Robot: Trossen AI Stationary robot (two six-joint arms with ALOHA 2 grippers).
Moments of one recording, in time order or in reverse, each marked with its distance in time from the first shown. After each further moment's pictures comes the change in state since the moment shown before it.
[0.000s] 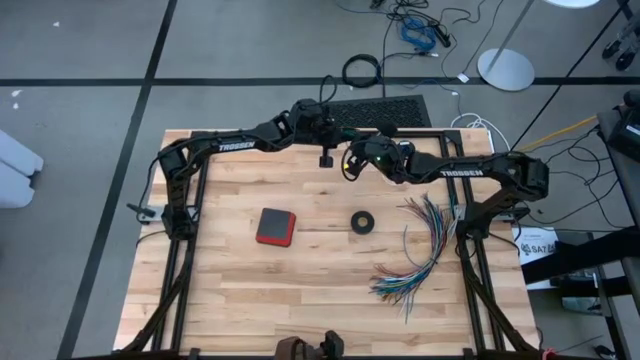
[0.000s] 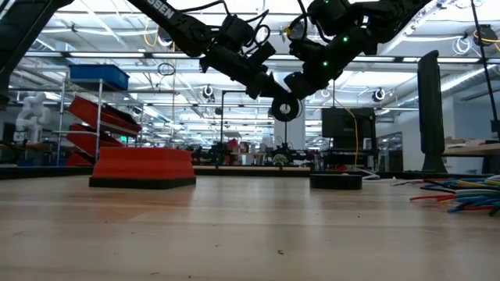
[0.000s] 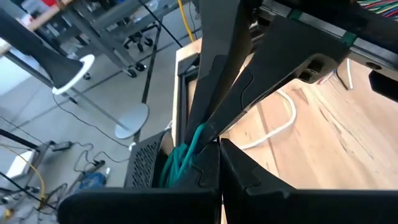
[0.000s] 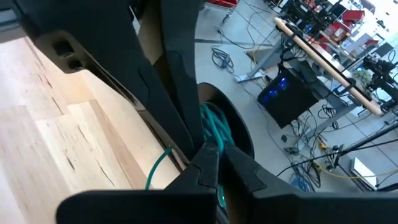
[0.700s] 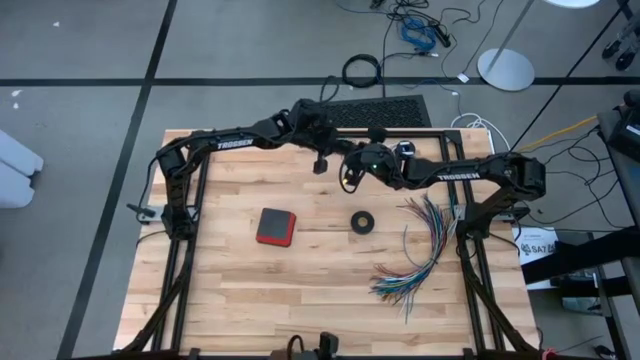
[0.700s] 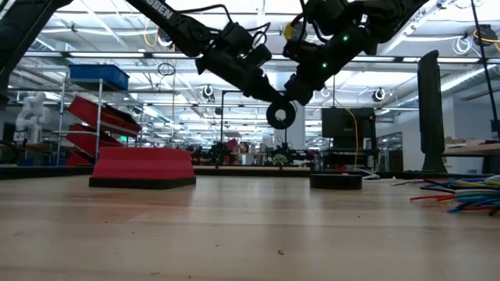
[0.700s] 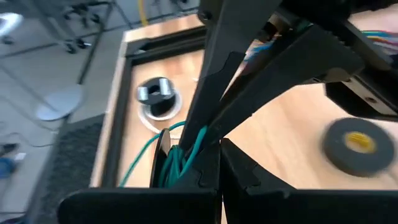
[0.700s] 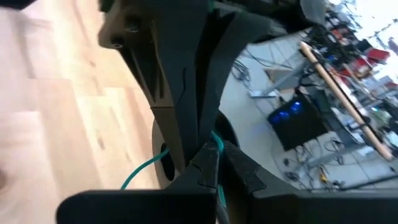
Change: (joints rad) left arm 0.030 -0.002 0.002 -0.167 0.192 -0.161; right arm 0.065 0.015 -0.001 0.003 -0.059 -0.159
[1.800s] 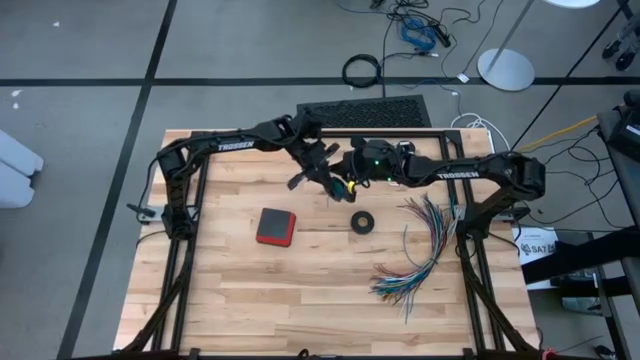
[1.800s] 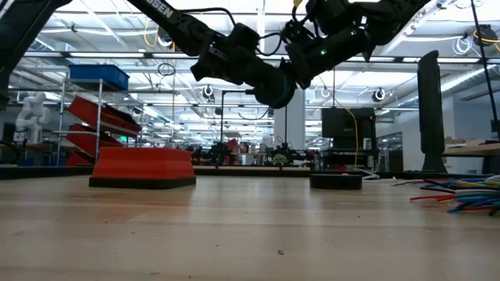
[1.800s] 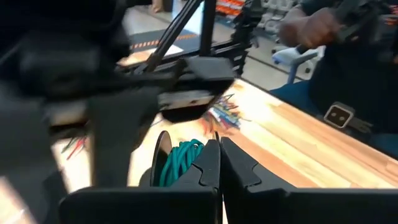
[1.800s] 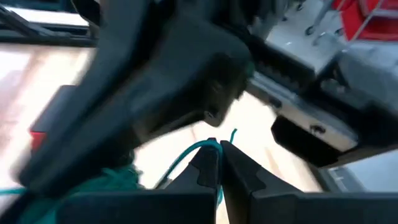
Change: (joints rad) left arm -0.035 0.000 -0.007 -0.236 0.725 0.182; right arm -0.054 0.004 -0.001 0.082 -0.611 0.249
